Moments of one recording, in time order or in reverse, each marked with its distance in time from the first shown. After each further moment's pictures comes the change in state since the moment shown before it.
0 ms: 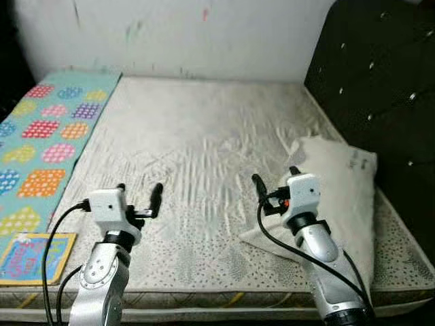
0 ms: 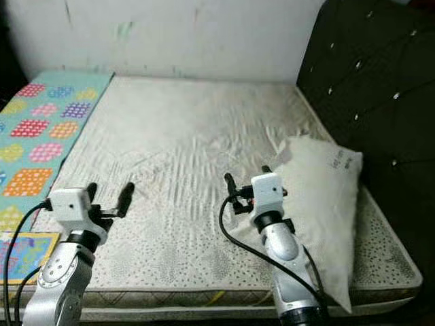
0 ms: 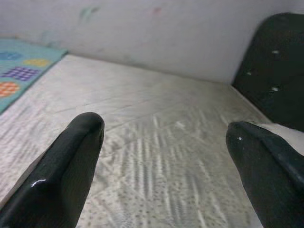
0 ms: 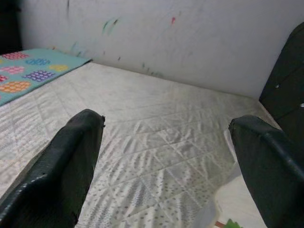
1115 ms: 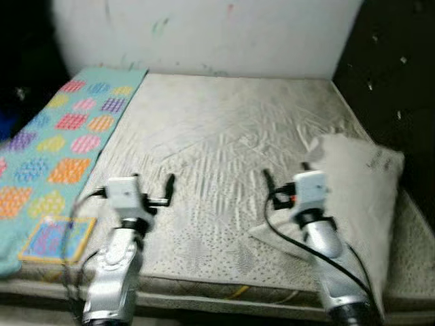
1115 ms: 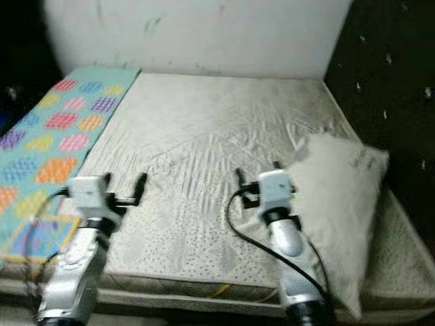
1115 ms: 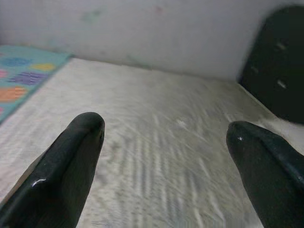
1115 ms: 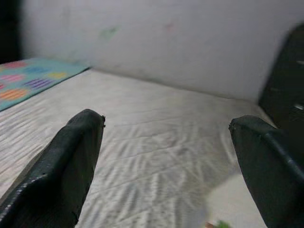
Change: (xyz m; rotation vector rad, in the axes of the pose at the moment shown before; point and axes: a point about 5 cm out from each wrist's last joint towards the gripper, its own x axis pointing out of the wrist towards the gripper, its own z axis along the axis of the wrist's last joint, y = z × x) left arm 0.027 -0.024 -0.003 -0.012 0.014 -0.093; right arm 0.001 -0.016 0.000 -0.042 -0.030 -0.107
